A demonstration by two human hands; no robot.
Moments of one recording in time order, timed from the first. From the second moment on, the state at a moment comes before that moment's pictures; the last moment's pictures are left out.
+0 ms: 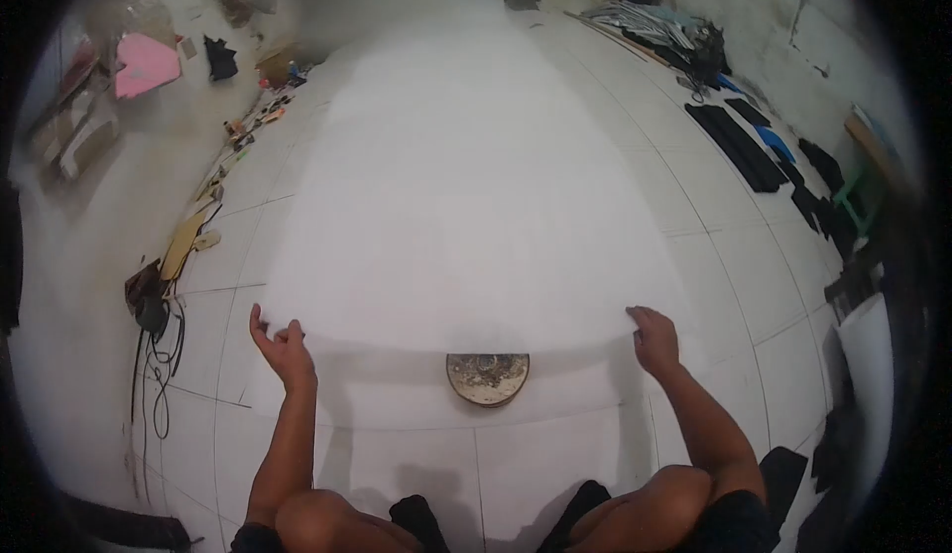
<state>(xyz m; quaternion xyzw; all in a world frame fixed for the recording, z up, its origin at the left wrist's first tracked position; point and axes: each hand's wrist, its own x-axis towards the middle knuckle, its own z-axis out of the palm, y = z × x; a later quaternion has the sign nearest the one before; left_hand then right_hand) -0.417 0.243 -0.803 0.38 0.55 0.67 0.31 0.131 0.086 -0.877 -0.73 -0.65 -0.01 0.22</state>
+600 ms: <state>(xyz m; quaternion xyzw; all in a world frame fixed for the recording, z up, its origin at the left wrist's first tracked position) -0.426 0.224 -0.976 0.18 0.56 0.42 0.68 0.008 0.061 -0.857 -0.65 -0.75 0.15 0.01</state>
